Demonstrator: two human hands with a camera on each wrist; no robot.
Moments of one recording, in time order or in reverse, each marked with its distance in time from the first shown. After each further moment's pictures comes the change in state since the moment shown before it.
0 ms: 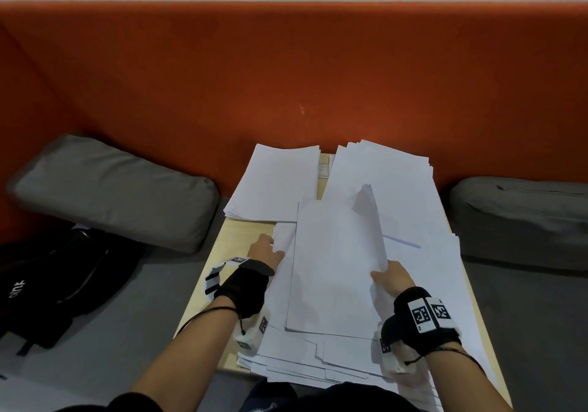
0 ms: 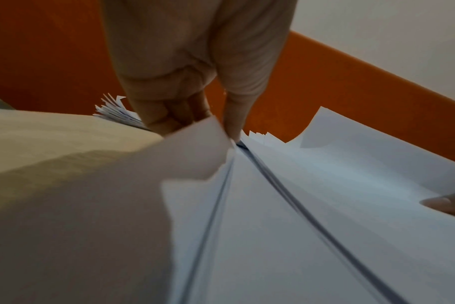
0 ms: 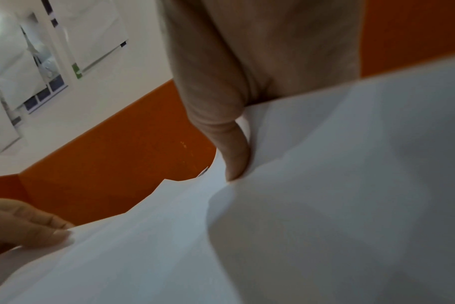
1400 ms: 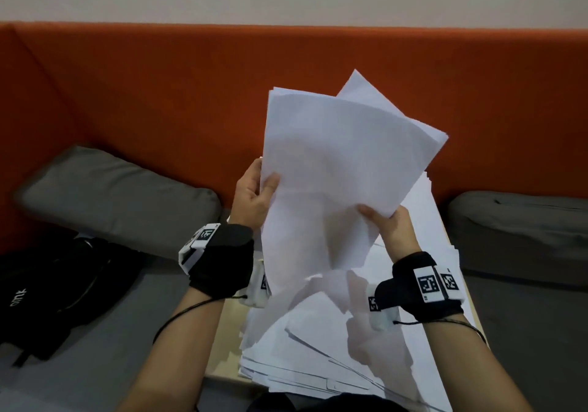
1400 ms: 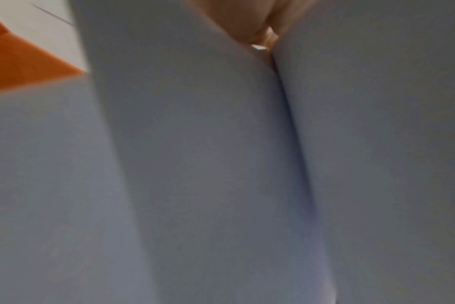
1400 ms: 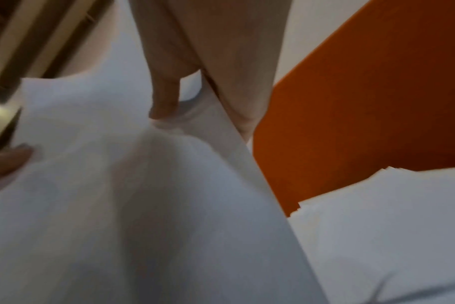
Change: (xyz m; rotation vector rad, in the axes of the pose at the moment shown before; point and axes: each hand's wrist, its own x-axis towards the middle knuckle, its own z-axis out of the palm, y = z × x) left_hand -0.059 0.078 -0.104 -0.832 0.184 0.888; right_hand -0.042 -0.086 -0.052 0.809 0.188 -0.656
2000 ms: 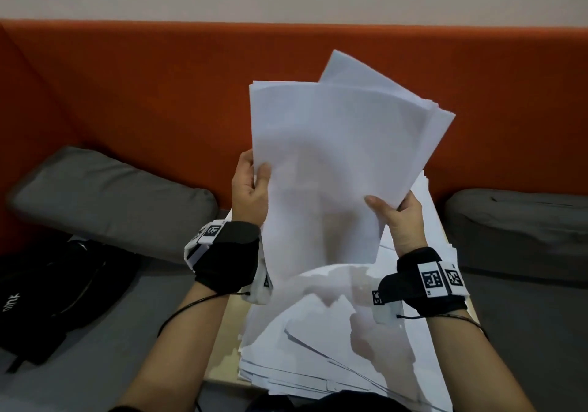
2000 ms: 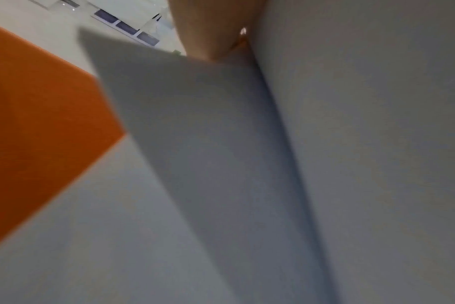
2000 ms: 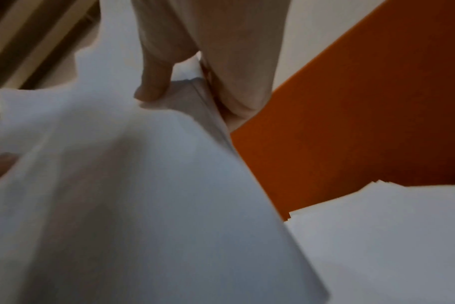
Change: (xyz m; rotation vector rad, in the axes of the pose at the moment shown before) left_hand 0.011 -0.008 0.008 -0.018 0.209 0.040; right_hand 0.011 -0.001 -0.009 0.170 0.076 -0.087
